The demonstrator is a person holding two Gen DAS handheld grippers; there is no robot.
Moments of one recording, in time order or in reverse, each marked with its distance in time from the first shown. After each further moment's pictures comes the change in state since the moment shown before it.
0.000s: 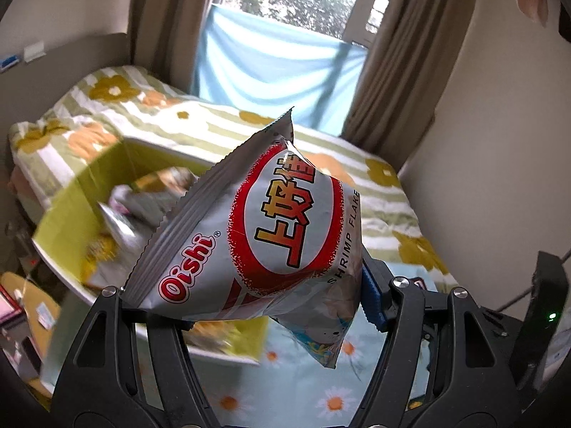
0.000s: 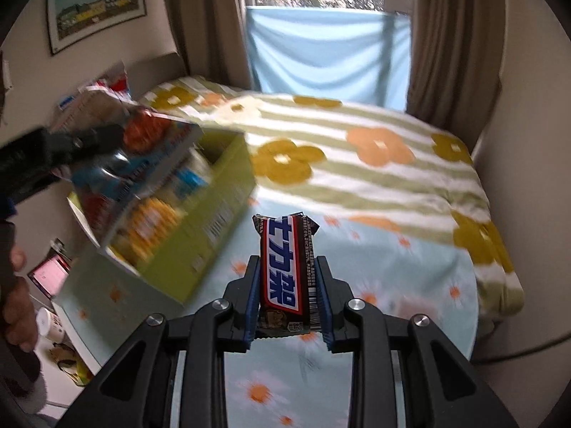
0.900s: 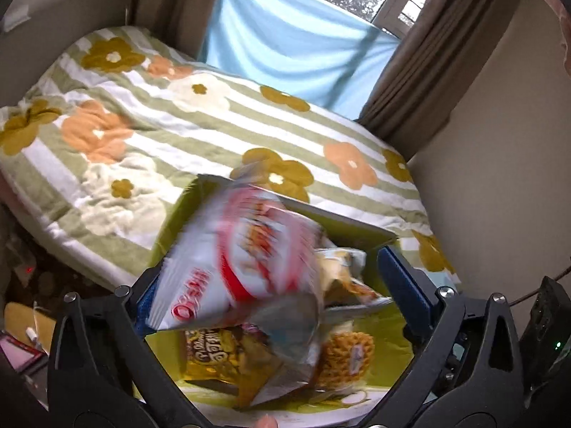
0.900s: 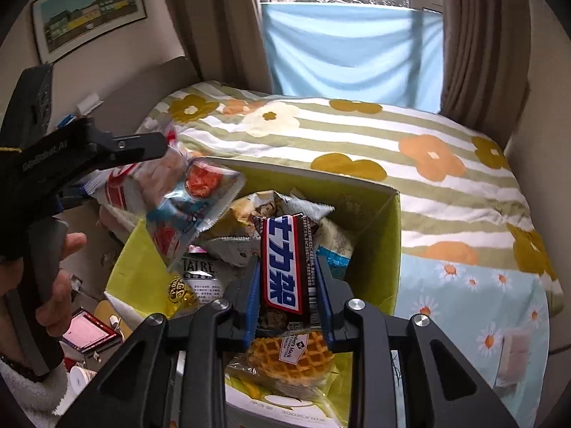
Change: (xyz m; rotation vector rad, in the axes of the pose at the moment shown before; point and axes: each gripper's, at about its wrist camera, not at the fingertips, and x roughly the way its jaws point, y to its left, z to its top) left arm 0.077 0.218 0.126 -0.062 0.201 -0.094; right arm 0.093 0.161 0.093 0.090 0.034 0.022
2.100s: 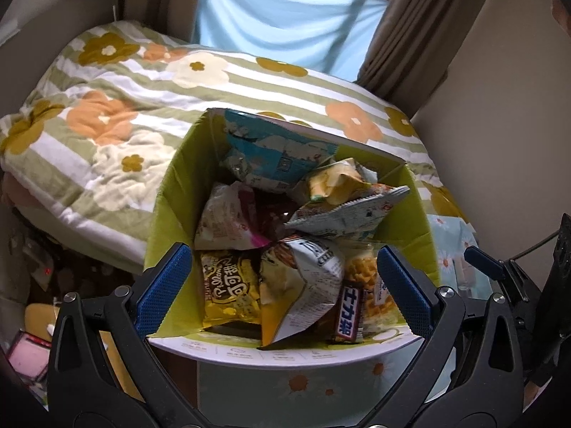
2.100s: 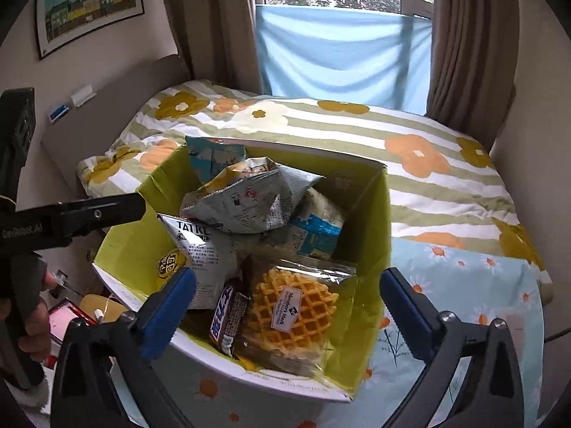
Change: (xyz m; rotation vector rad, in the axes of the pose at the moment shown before) left arm -0.013 -0.005 -0.070 0.115 0.093 0.034; right arm -0.011 0.008 -0.034 -0.010 -0.029 -0.058
